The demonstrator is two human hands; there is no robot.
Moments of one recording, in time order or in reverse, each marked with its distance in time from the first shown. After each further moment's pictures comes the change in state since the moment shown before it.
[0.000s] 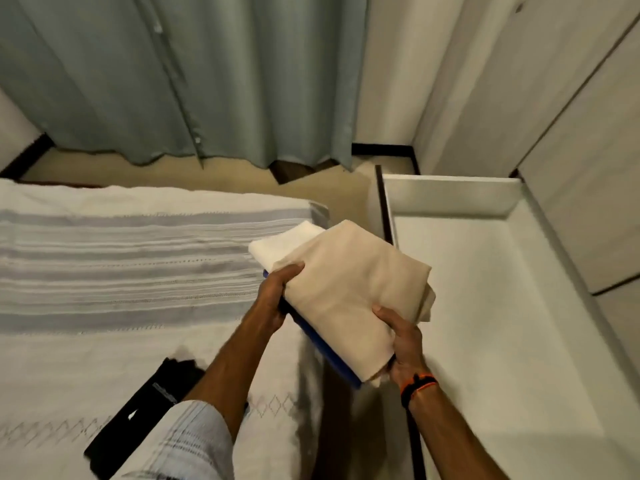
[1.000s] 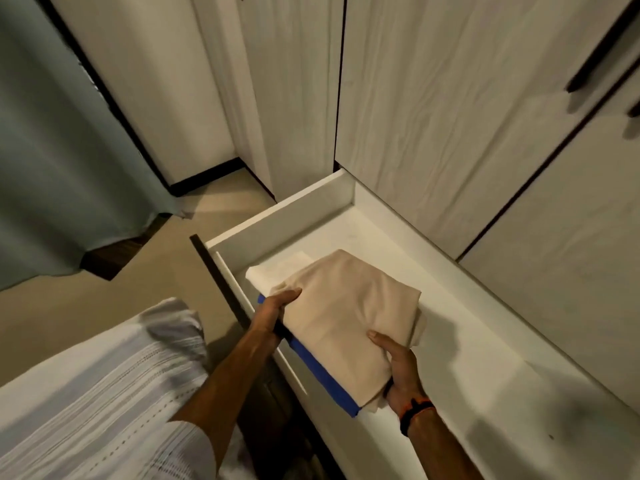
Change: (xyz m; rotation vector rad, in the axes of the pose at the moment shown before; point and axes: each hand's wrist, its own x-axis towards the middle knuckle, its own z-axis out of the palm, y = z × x) left_hand 0.186 -0.063 0.323 0.444 -0.463 -0.327; right_hand 0.145 -0.109 -0.146 0.420 0.429 -0.107
